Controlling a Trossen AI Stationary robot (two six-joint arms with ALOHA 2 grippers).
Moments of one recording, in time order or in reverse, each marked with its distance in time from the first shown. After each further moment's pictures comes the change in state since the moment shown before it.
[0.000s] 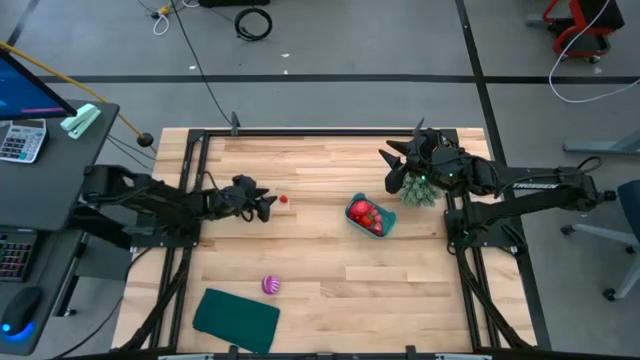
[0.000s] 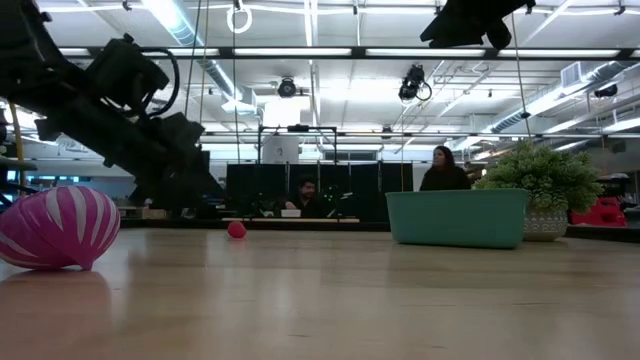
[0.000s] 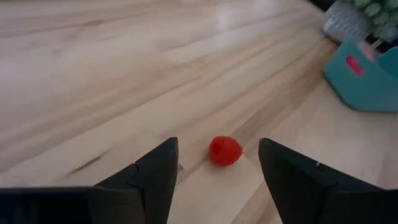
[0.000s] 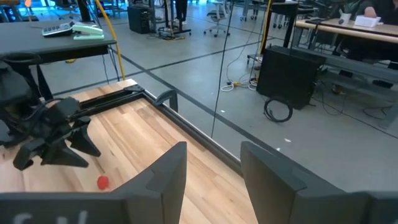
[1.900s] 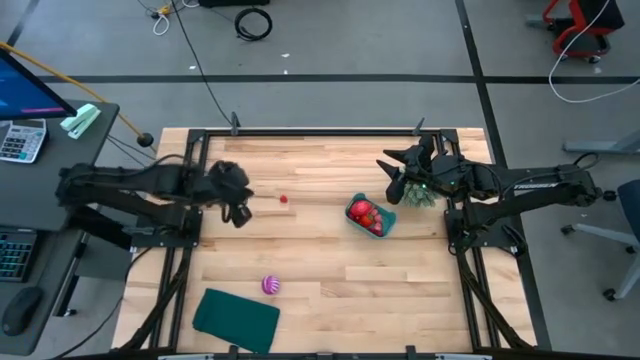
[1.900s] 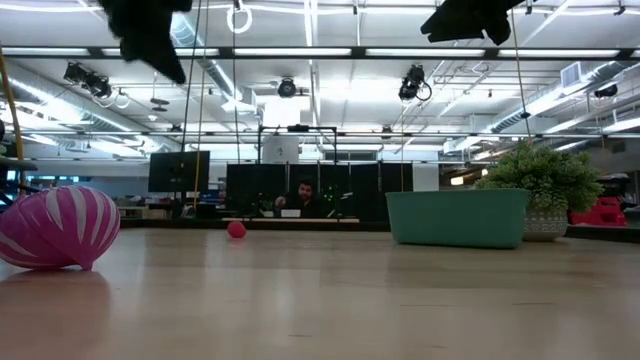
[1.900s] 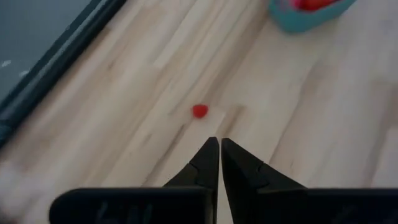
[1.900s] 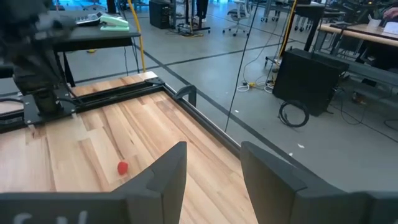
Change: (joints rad) left arm -0.206 -0.299 0.873 -1.611 -0.006 0.154; right arm 0.085 0.000 0.000 -0.018 0.000 -0.024
